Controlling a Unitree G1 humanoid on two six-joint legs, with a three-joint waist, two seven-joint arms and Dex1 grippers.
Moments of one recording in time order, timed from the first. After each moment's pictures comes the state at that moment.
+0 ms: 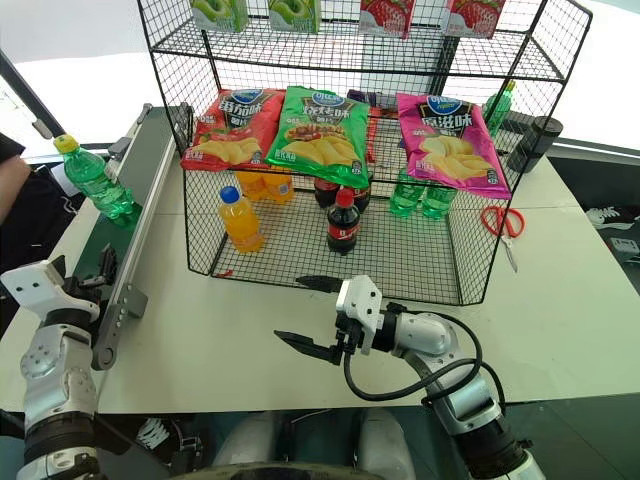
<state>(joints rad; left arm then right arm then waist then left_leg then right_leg) -0.08 0.35 0.53 0.29 -0.38 -0.14 -0.27 -0.06 -0.41 0.29 -0.32 0.33 0.11 0.91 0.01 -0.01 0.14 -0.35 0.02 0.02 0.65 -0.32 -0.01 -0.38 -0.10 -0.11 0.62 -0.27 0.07</state>
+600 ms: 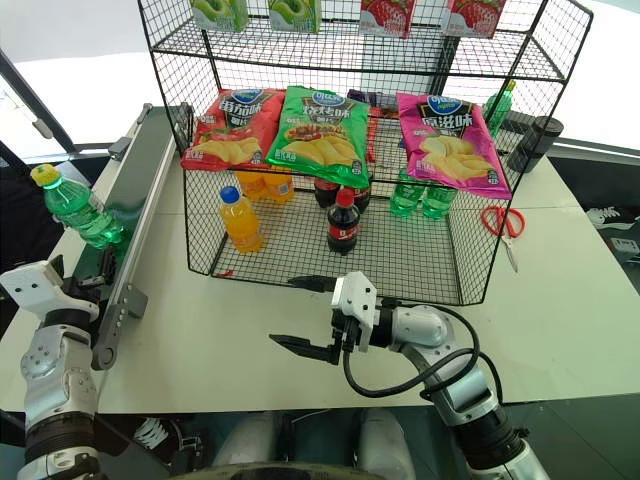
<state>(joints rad) -0.08 0.35 0.53 0.29 -0.38 -0.18 -0.27 -0.10 -0.40 0.30 -0.32 0.36 0.16 0.94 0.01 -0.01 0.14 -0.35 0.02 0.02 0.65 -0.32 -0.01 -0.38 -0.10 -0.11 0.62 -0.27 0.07</state>
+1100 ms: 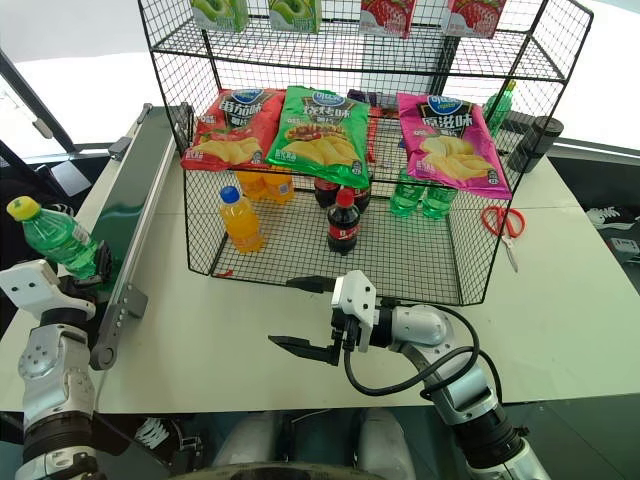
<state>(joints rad) -0.08 0.37 0.53 0.31 -0.35 -0.21 -0.25 -0.10 -0.40 0.30 -0.32 0.37 0.17 0.95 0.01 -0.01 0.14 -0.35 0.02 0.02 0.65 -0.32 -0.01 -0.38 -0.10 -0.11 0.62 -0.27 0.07</state>
